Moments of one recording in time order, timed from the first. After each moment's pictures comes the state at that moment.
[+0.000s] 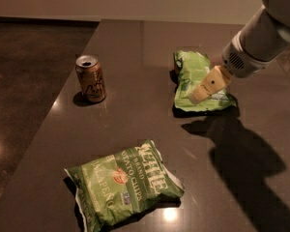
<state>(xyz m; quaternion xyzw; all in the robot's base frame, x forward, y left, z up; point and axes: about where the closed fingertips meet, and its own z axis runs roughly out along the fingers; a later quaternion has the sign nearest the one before) 0.544 -0.188 0.901 -0.33 0.92 0.02 0.22</state>
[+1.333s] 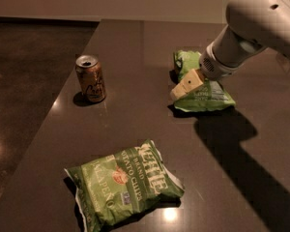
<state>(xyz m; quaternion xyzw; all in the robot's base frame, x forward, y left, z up) 0.598 -0.156 0.848 -0.27 0.94 0.06 0.21</state>
